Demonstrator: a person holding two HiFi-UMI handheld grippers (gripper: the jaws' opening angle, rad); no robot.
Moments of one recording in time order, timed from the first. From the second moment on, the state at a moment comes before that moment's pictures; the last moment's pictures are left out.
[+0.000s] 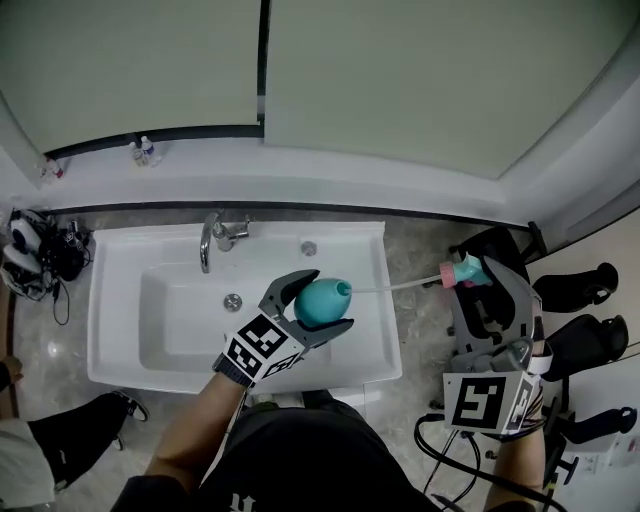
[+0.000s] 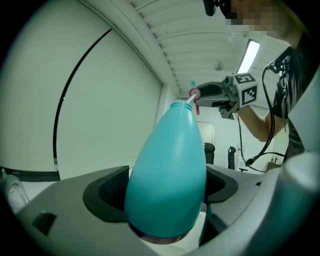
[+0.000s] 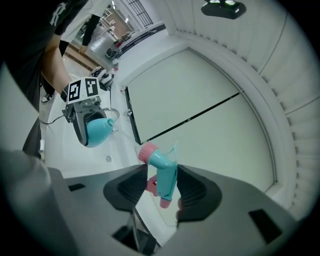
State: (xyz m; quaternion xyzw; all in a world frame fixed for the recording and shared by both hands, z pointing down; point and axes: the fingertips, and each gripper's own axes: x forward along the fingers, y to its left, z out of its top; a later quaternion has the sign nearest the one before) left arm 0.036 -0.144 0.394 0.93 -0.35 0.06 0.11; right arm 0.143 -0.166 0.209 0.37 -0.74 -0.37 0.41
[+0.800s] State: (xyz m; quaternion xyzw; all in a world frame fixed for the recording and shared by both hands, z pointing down) left arm 0.055 -0.137 0.399 0.92 -0.35 0.06 0.15; right arm 0.070 -0.152 0.240 0.24 -0.65 -0.54 0.48
